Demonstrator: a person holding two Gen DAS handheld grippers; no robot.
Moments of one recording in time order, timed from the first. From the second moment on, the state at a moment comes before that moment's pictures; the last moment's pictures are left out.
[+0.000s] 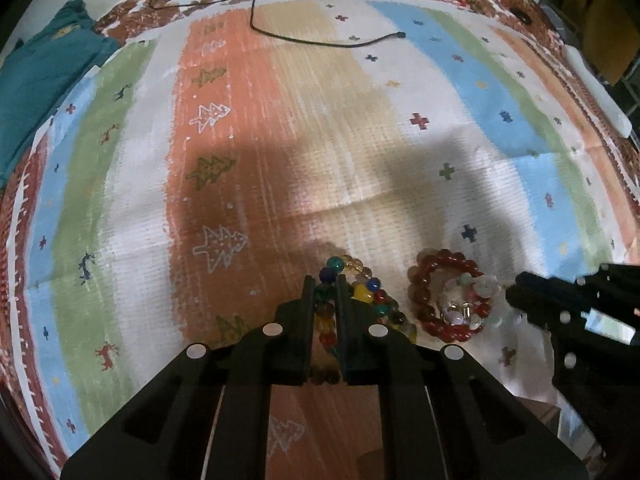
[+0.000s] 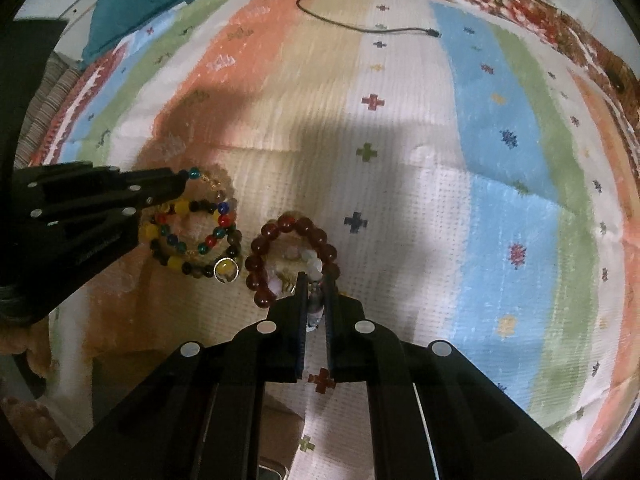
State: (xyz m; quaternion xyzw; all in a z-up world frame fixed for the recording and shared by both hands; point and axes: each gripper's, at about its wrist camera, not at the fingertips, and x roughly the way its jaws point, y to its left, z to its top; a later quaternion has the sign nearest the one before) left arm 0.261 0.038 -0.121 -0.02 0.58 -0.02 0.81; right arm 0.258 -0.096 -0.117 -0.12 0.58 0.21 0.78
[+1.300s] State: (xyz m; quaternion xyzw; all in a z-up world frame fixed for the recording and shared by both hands) left arm 0.205 0.027 -0.048 -0.02 0.52 -0.03 0.86; right arm 0.225 -0.107 -0.068 -0.10 0.51 0.21 0.83
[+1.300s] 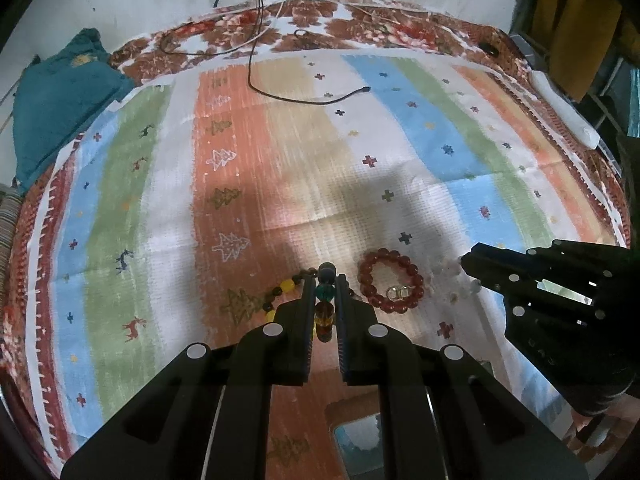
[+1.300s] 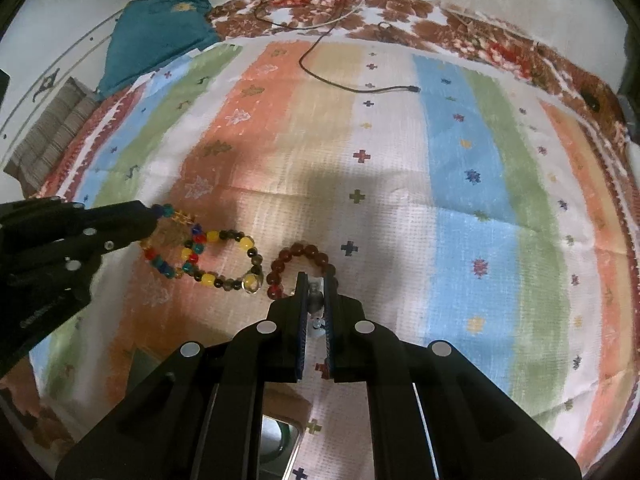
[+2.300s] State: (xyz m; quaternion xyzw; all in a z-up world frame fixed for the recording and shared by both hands) left arm 0.135 0.004 -0.015 -0.02 0.47 -0.06 0.88; right arm 0.159 -0.121 -0.024 -0.09 0.46 0.24 0.85
